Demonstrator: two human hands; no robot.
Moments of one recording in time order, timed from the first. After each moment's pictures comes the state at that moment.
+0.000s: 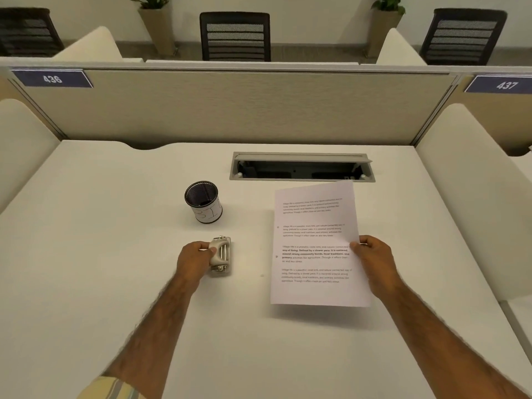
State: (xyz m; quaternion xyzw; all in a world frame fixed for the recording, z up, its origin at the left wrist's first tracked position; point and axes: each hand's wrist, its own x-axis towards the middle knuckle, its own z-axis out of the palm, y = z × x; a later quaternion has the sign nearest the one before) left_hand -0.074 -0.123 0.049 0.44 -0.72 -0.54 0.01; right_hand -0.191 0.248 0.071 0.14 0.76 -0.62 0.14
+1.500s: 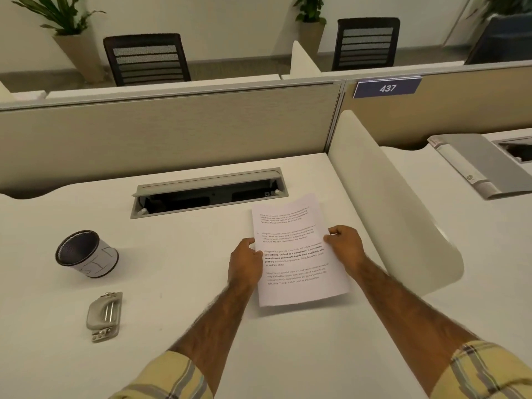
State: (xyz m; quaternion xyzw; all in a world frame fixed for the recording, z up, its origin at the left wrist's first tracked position) left_hand -0.250 0.181 0.056 0.27 -0.83 -0.48 -0.05; right_hand -0.330 0.410 0.056 0.17 0.84 -0.50 0.10
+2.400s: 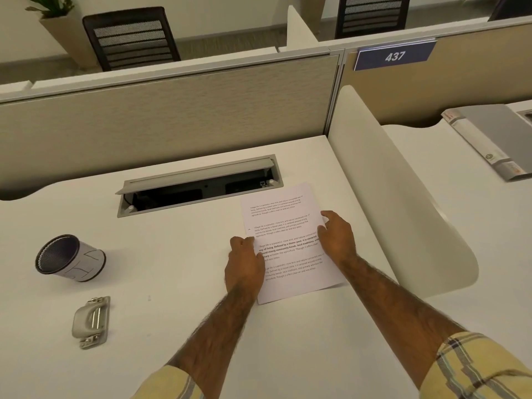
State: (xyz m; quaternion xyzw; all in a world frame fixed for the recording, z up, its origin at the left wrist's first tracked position) left_hand -0.260 0.205 0.029 0.22 -0.93 -0.29 -0.05; right_hand -0.356 0.407 0.020 0.08 0.91 -0.39 0.07
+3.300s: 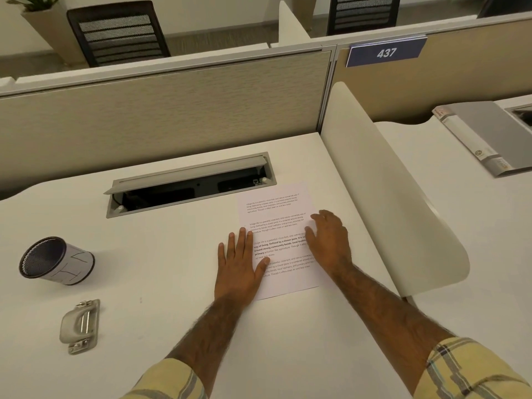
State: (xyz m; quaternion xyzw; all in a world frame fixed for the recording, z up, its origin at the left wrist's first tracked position) left_hand -0.249 0.185 -0.021 0.03 -0.99 -0.12 -0.08; right_hand -0.337 0.406 0.015 -0.03 0.98 -0.22 0.02
